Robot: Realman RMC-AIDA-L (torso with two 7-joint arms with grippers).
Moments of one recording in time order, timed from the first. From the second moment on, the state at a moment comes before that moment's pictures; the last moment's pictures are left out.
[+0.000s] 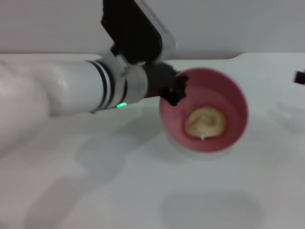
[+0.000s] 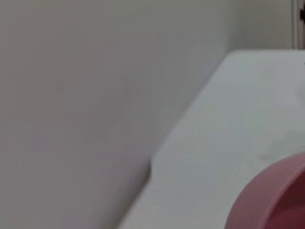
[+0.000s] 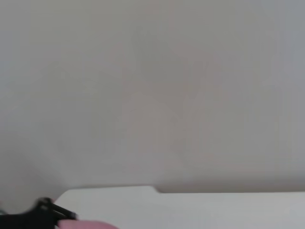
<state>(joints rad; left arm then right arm) -0.43 -2.06 1.95 1.49 2.53 0.69 -2.55 0.30 2.06 -0.59 -1.08 -1.88 -1.55 2.00</state>
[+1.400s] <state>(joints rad) -0.37 -2.07 2.25 1.21 2.06 -0.35 -1.75 0.27 2.07 -0.53 -0.97 -1.88 -1.61 1.89</state>
